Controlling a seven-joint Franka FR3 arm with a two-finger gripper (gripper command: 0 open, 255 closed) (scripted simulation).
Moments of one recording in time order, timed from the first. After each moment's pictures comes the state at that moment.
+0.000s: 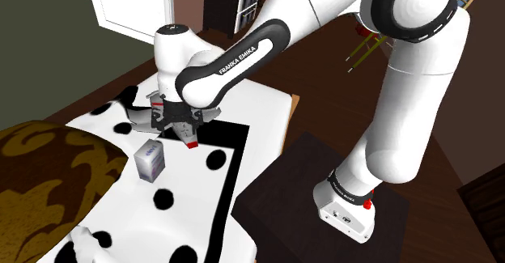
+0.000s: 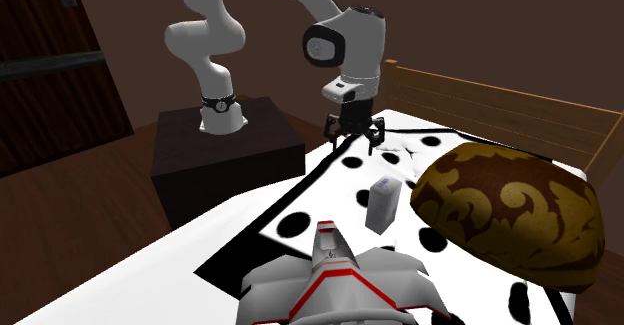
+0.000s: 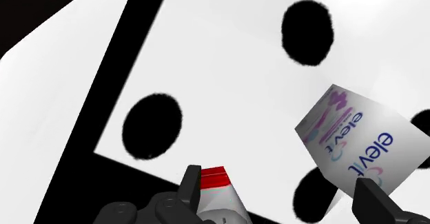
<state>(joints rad) 0.13 0.35 0.39 -2.08 -0.20 2.38 1.21</state>
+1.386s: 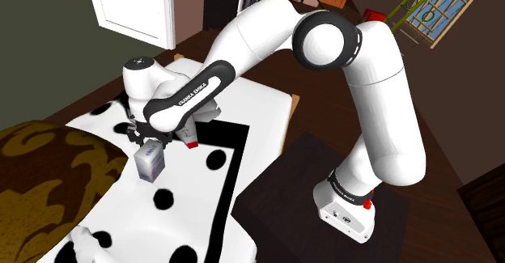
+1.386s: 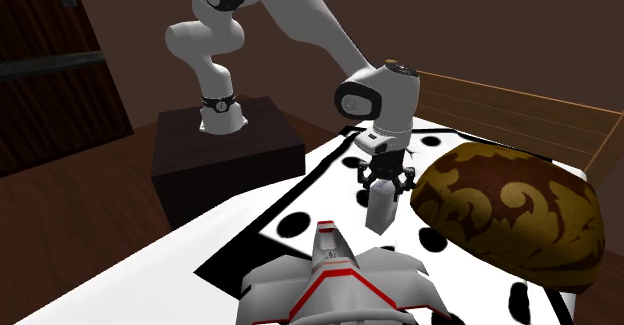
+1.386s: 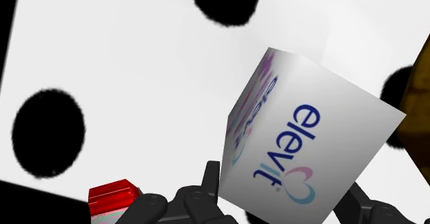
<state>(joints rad) 0.28 0.77 0.27 -1.67 -0.32 2.43 1.40</state>
